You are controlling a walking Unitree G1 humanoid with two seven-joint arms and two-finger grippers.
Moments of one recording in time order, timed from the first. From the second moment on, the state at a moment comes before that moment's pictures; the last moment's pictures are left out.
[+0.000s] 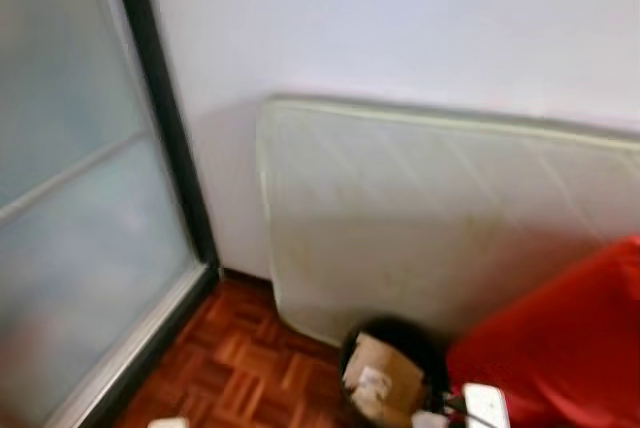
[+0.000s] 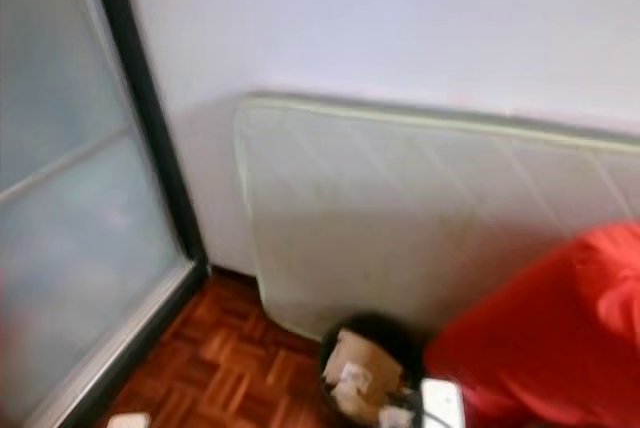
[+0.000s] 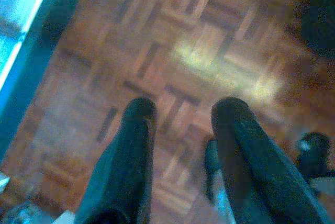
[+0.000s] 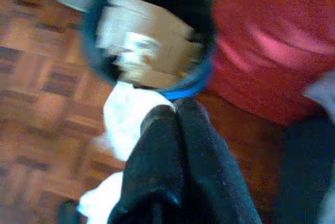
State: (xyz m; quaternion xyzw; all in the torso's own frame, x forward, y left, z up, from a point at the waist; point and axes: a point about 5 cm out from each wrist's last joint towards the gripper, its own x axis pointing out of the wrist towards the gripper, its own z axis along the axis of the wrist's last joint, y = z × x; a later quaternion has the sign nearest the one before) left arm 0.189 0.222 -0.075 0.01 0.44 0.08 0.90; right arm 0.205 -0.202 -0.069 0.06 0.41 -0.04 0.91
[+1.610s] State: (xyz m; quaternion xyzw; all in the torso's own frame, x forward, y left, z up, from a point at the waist) left arm 0.192 0.225 -0.072 0.01 0.43 0.08 0.90; right arm 0.206 -0.204 -0.068 0.06 0.40 -0.05 0.91
